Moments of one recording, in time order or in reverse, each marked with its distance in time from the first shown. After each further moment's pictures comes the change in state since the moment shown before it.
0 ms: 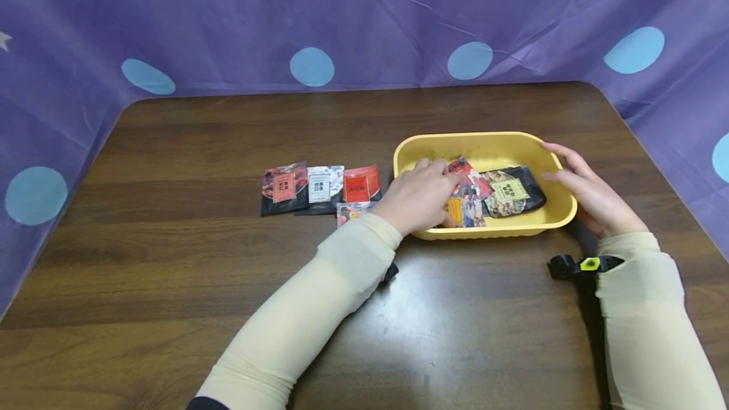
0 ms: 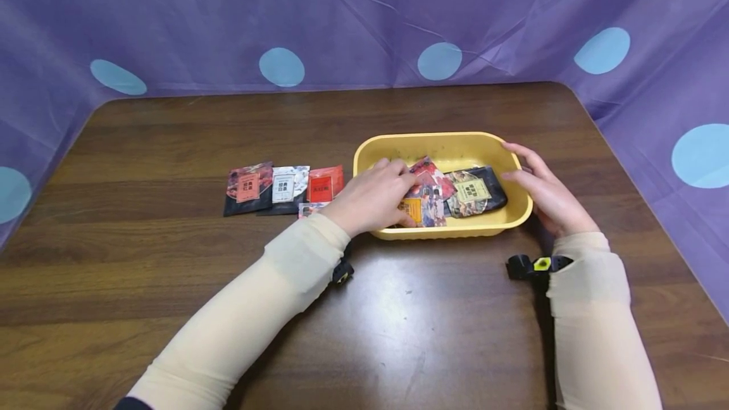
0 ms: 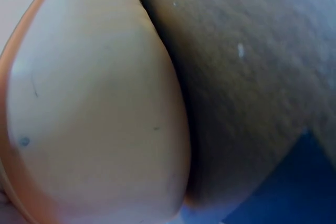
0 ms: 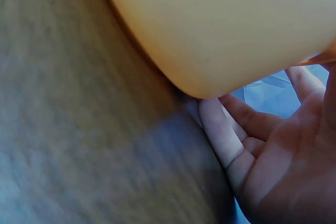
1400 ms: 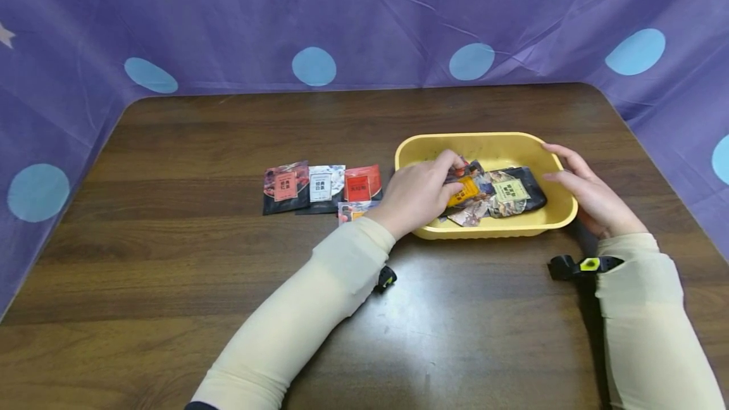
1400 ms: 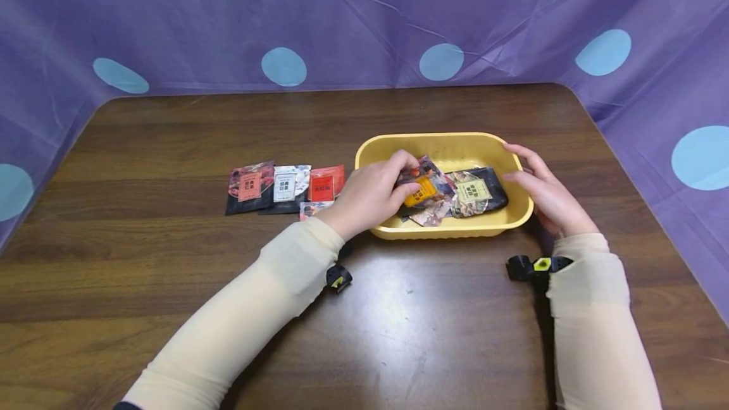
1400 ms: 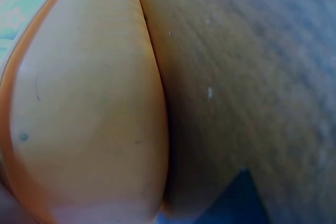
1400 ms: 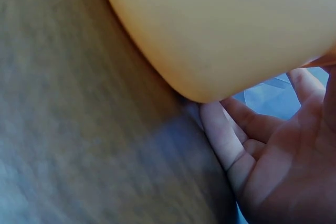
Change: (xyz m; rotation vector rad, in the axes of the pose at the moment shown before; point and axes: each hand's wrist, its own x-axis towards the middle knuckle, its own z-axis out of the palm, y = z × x) left_hand -0.005 -0.007 0.006 -0.278 0.310 -0.009; right_hand 0.000 0.002 -0.001 -0.044 0.004 -0.020
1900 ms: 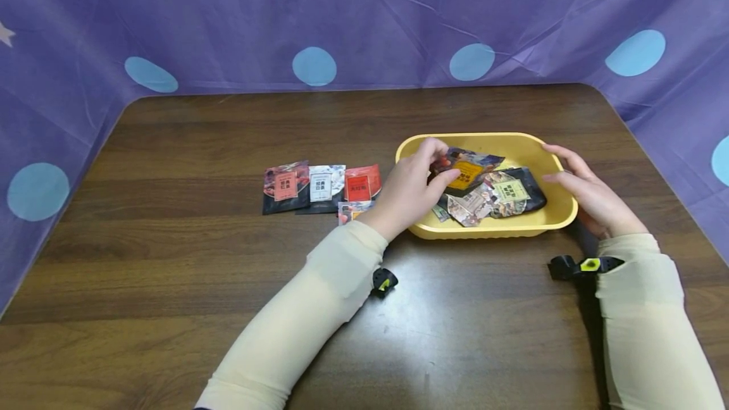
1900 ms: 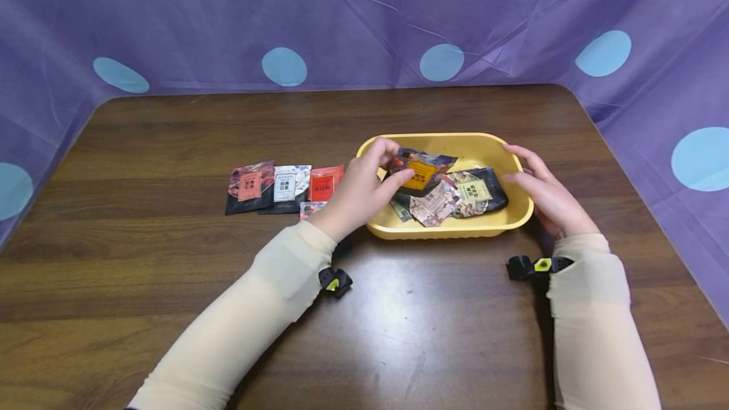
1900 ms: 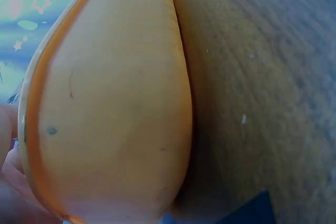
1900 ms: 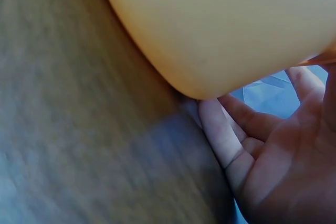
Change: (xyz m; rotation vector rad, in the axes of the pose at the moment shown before) left_hand -0.010 -0.005 -0.008 -0.418 0.167 -0.033; right_hand 0.000 -0.001 0.000 -0.018 -0.001 0.008
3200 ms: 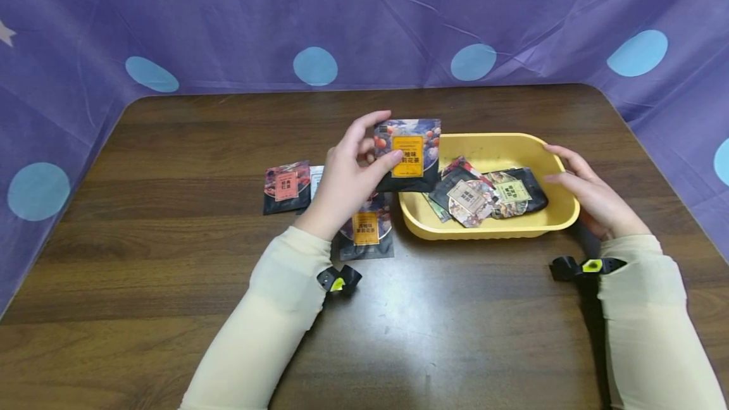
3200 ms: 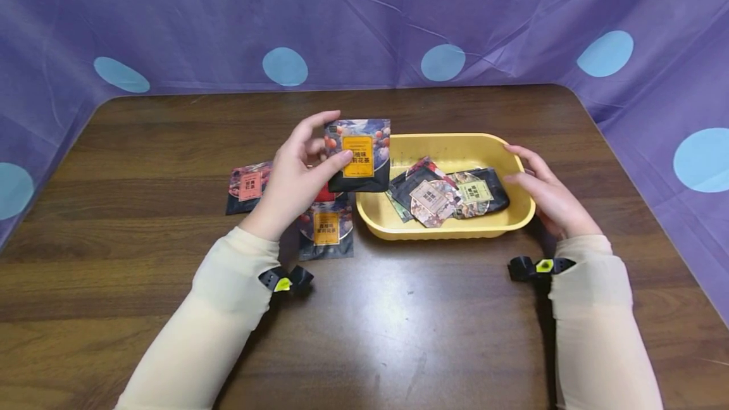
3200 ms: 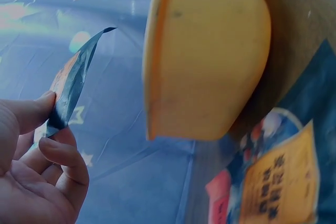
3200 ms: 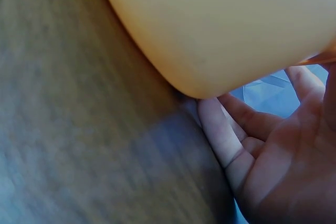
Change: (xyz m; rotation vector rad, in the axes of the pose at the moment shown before) left_hand -0.028 -0.013 -0.066 -0.271 0.212 -0.103; right_hand 0.001 0.001 -0.001 0.019 -0.005 -0.015
